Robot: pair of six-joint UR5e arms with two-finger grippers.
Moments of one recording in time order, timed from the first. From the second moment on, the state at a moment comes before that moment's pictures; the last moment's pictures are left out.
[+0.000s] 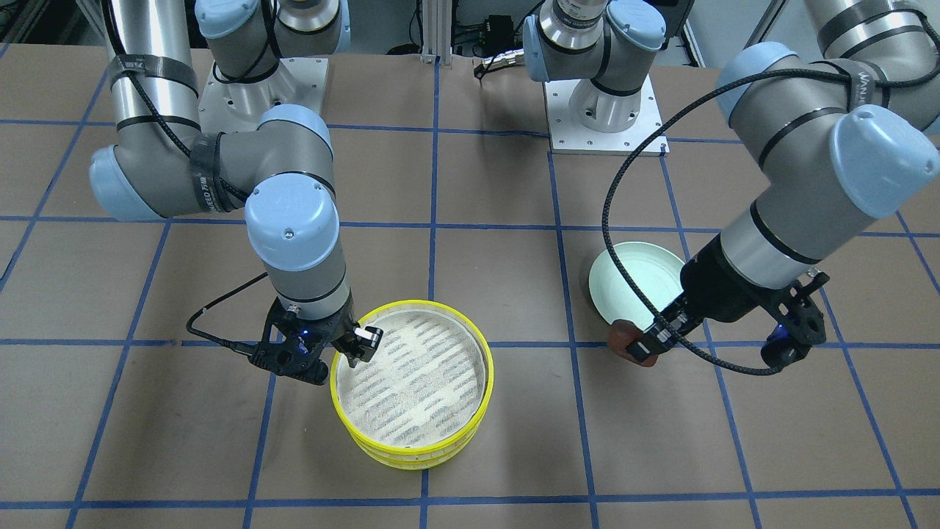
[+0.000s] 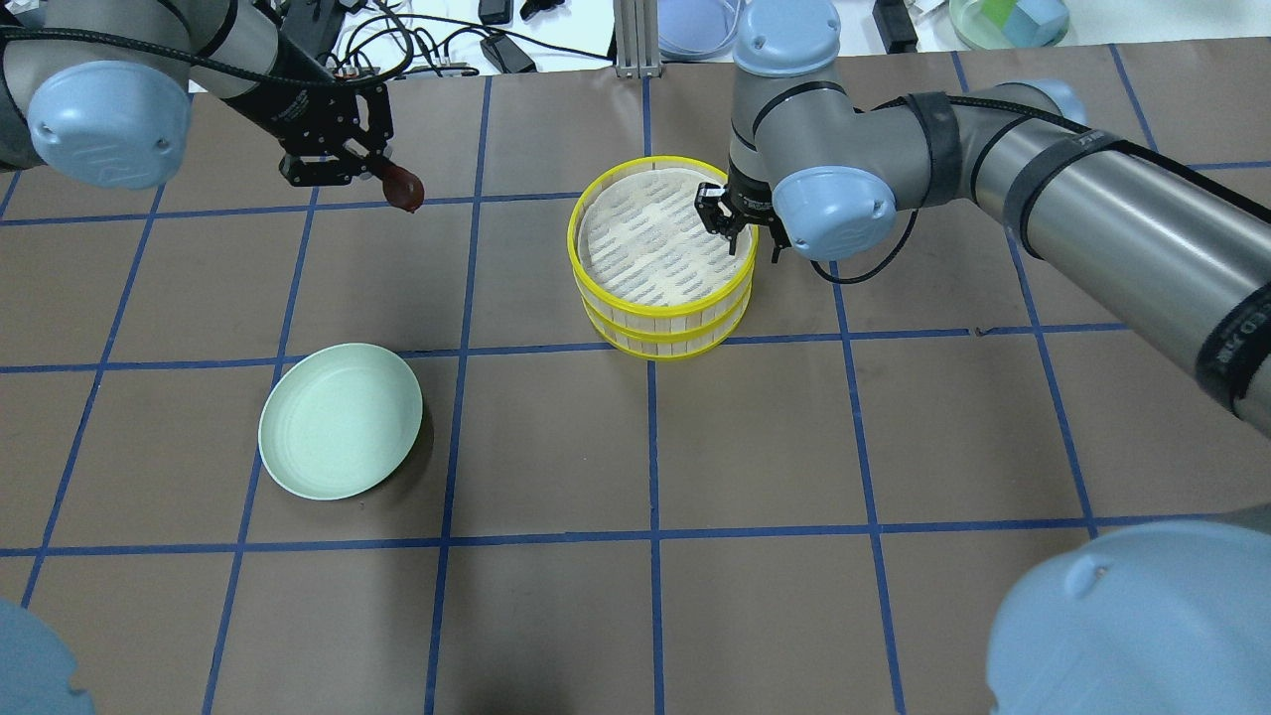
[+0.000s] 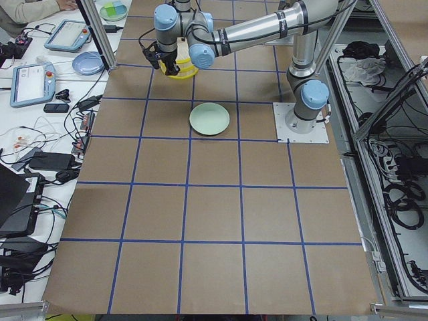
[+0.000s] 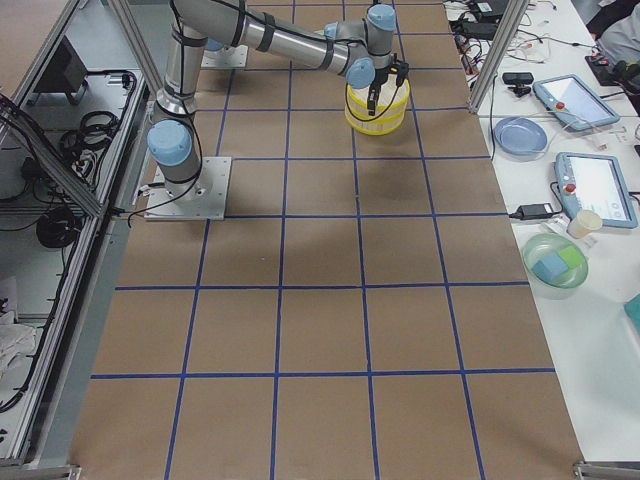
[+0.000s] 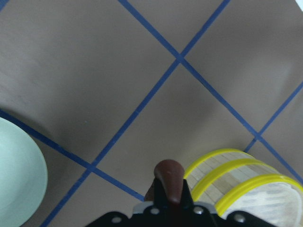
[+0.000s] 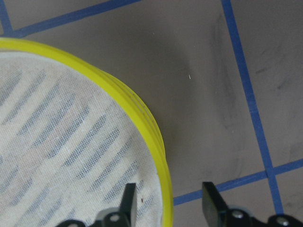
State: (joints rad) left arm -1.44 -1.85 -1.53 -1.19 1.24 -0.62; right arm 1.76 -1.15 1.58 -2.07 -1.62 0.46
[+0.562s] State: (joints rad) left arm -1.57 -1.92 -1.55 -0.93 1.05 -0.93; right arm 1.61 -1.37 1.57 -1.82 -1.62 0.14
